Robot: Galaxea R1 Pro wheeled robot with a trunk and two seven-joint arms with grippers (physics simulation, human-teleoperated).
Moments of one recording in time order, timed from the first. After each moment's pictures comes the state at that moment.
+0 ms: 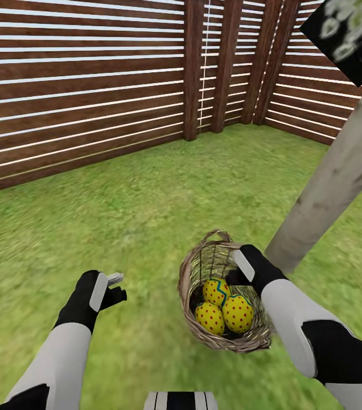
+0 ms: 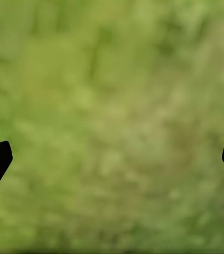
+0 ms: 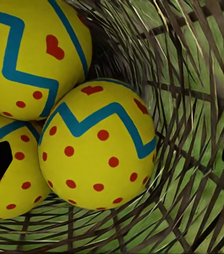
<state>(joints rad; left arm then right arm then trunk) -0.78 -0.12 0.36 -0.82 0.17 1.01 0.39 -1.06 0.06 0.05 -0.43 -0.30 0.99 -0.43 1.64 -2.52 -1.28</state>
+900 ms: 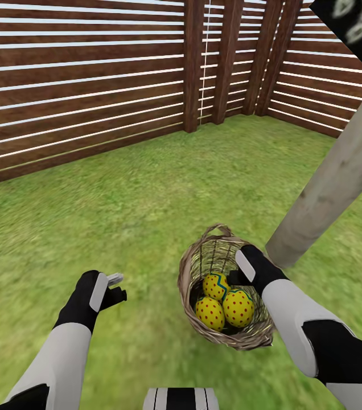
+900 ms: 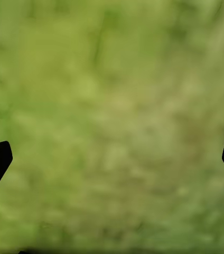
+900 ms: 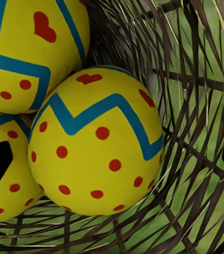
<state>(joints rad) -0.78 -0.12 0.36 -0.82 0.17 1.01 0.39 -1.06 0.06 0.05 -0.43 -0.30 0.99 -0.43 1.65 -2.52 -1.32</state>
